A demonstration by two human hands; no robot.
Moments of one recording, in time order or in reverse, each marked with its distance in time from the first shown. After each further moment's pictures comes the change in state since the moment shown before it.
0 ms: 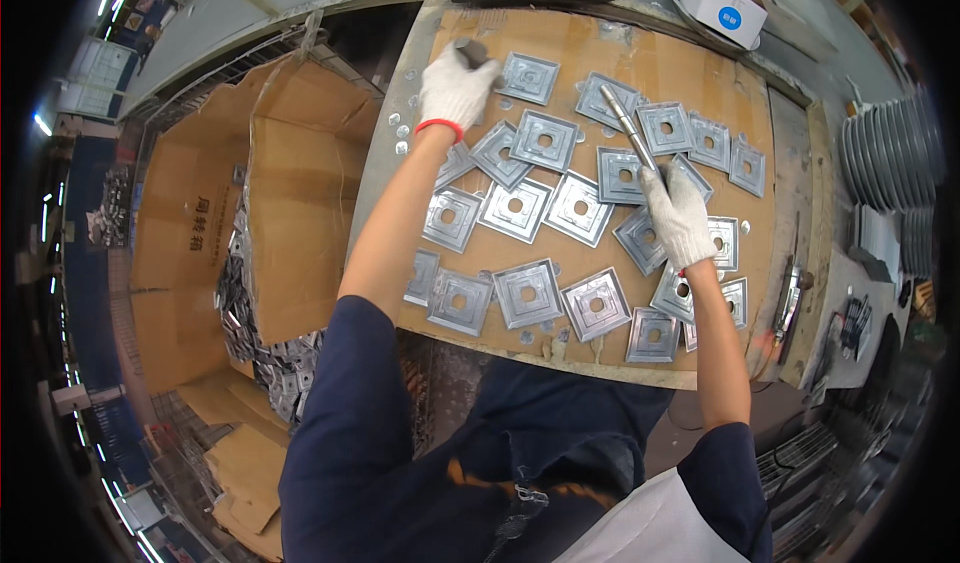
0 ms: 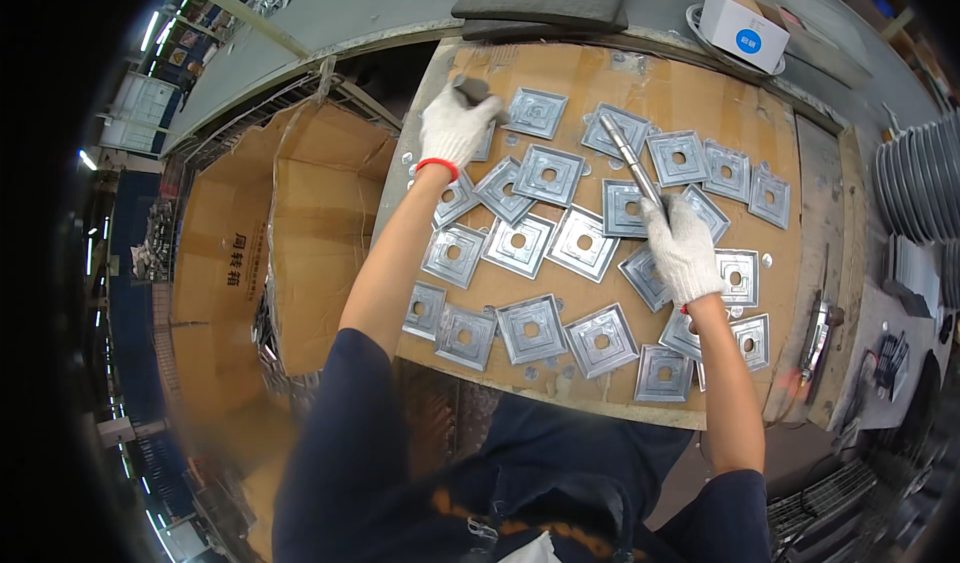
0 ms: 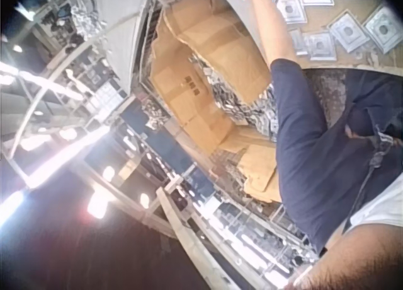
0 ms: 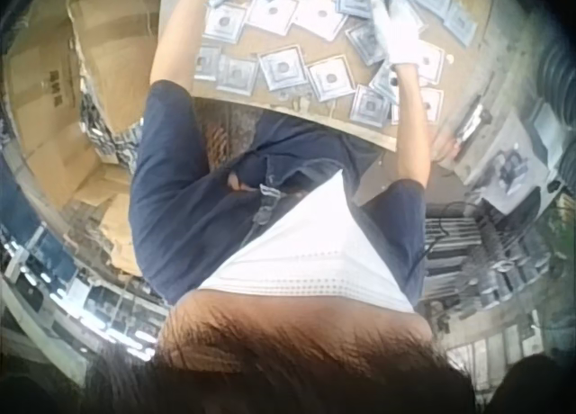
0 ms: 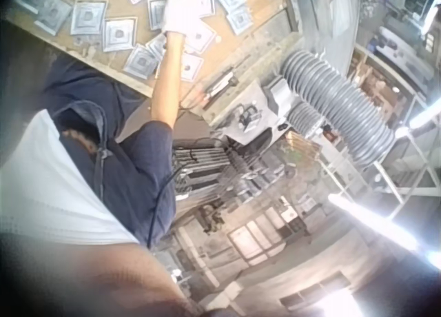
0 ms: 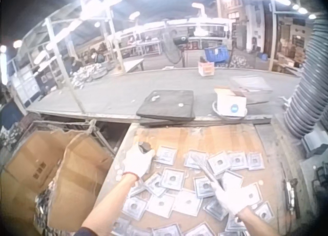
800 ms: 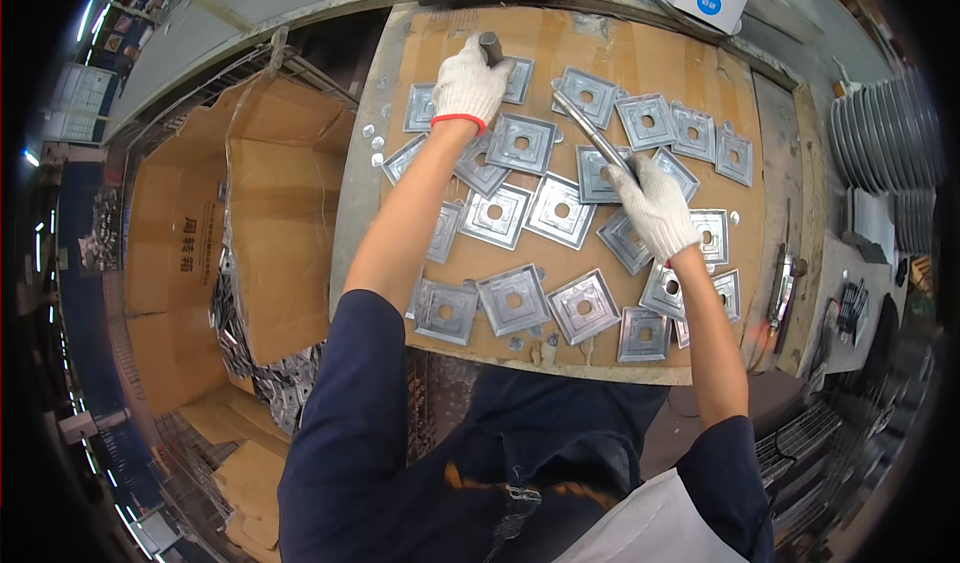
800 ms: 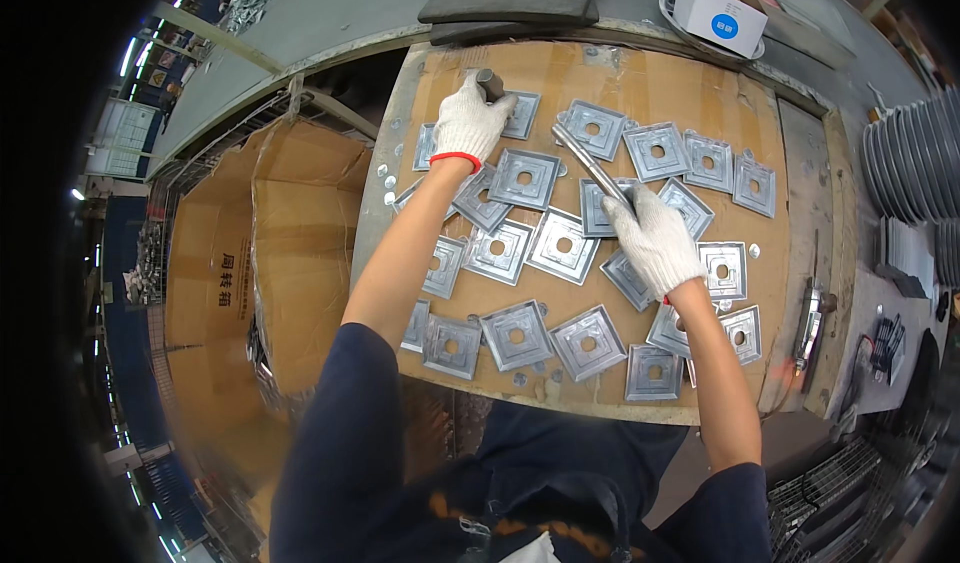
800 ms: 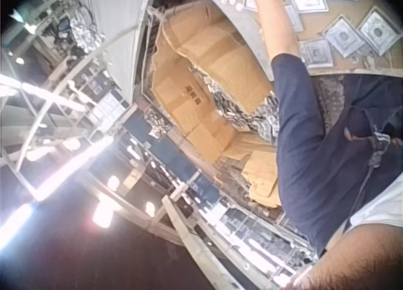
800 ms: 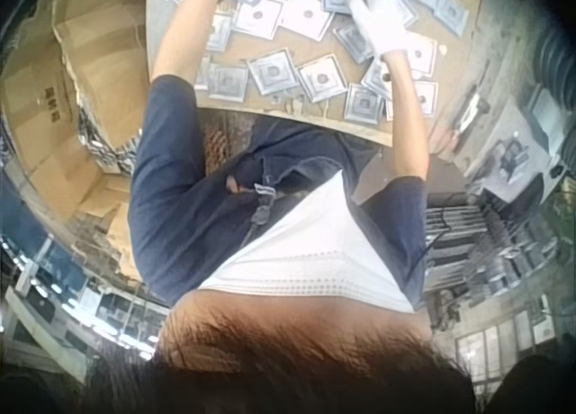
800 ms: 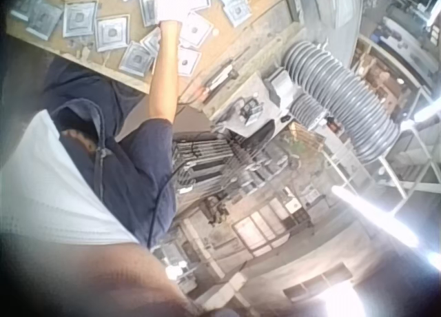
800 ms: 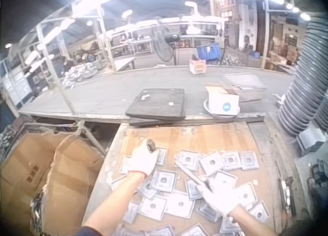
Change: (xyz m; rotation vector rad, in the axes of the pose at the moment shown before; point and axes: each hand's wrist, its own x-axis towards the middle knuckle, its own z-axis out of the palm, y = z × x) left_hand 0.013 0.019 0.053 0.150 -0.104 0.133; right_hand 0.010 -0.017 0.000 -0.012 -0.113 0.000
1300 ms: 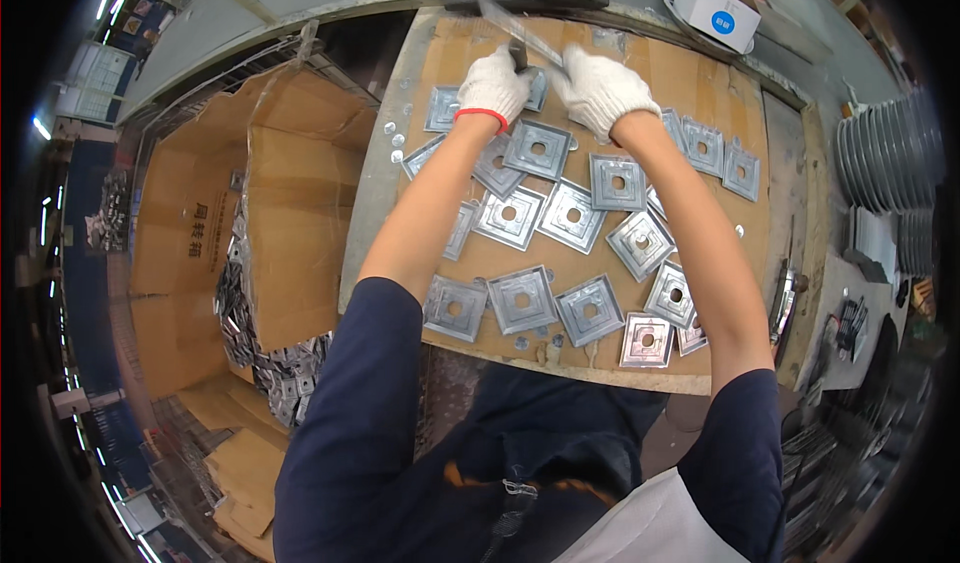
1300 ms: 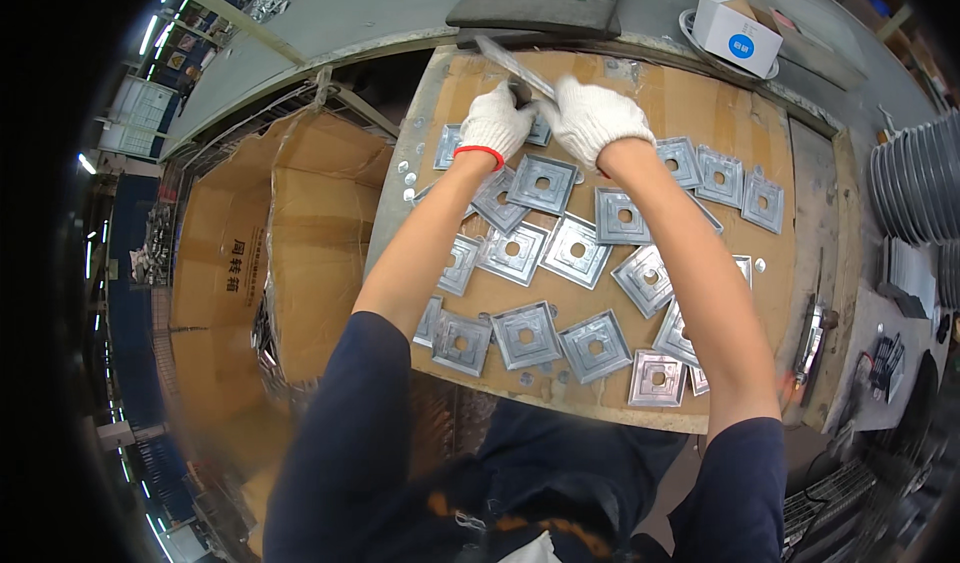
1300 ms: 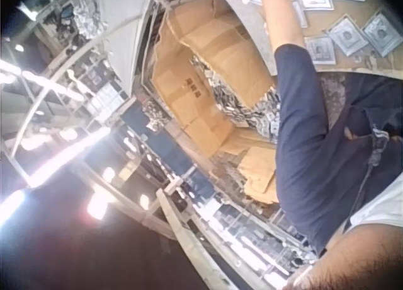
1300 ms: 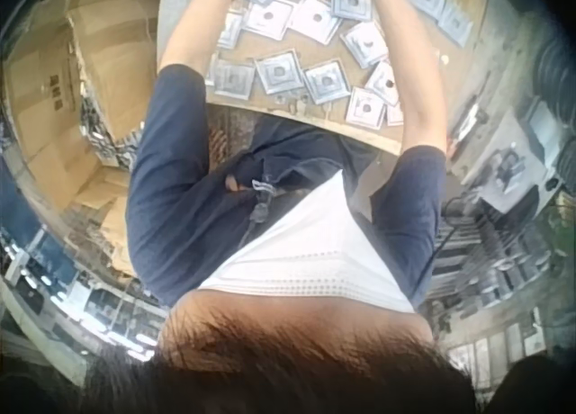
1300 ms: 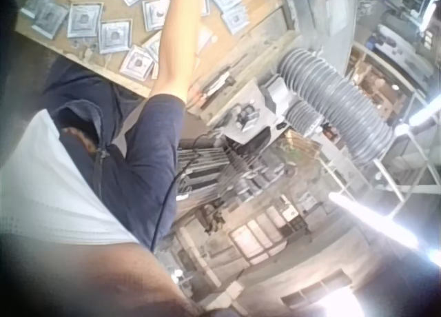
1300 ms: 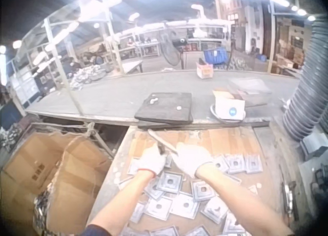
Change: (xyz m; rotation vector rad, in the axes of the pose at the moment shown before) left_hand 0.004 0.019 0.006 0.048 -0.117 -0.008; right_hand 0.124 -0.101 -0.005 -0.481 0.036 -0.293
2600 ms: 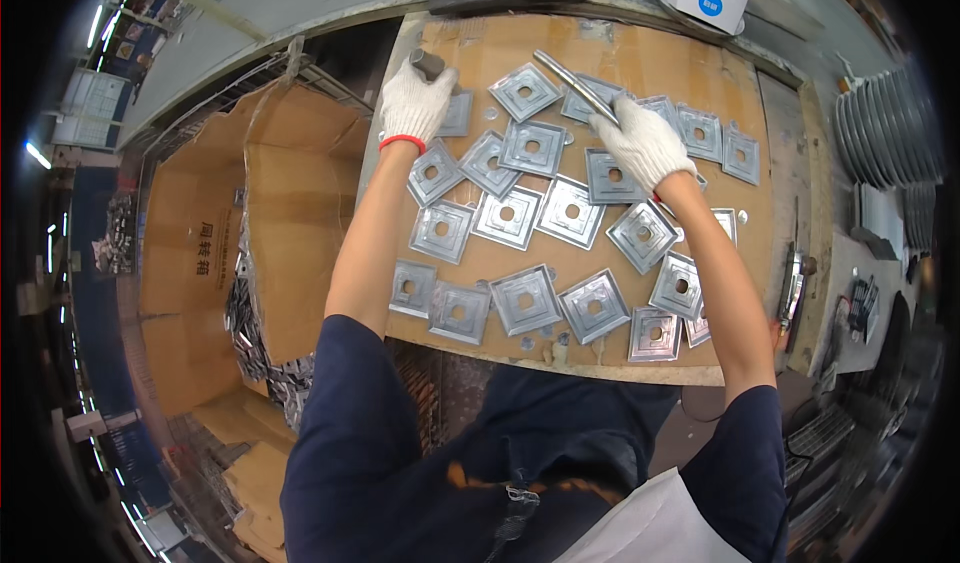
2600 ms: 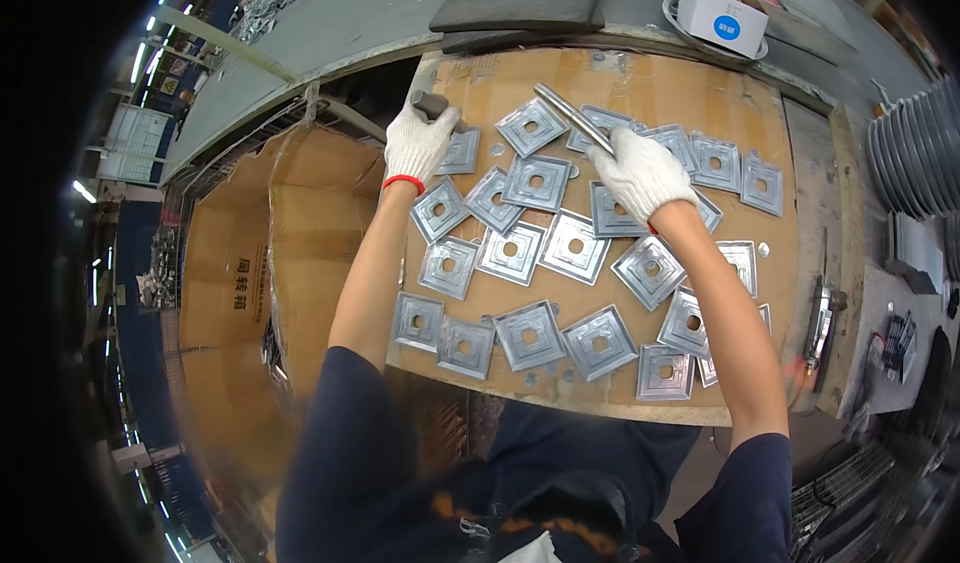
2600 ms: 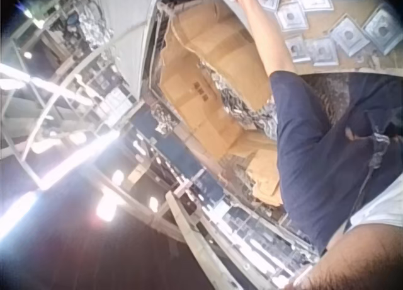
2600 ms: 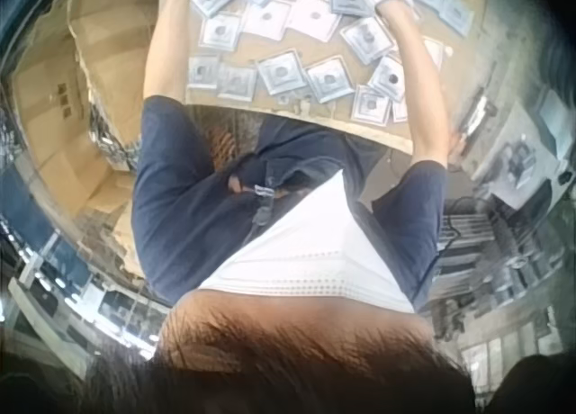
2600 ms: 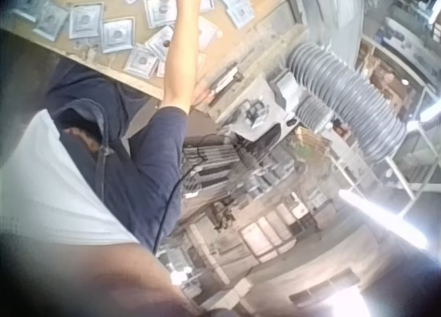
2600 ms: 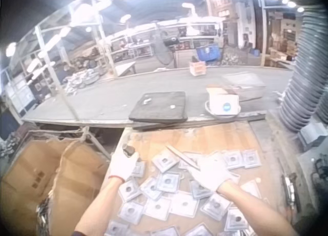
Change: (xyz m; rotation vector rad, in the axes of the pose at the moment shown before) left_hand -0.019 -0.072 -0.073 -0.126 0.180 -0.094; right_hand -0.068 0.039 0.017 0.134 -0.099 0.203
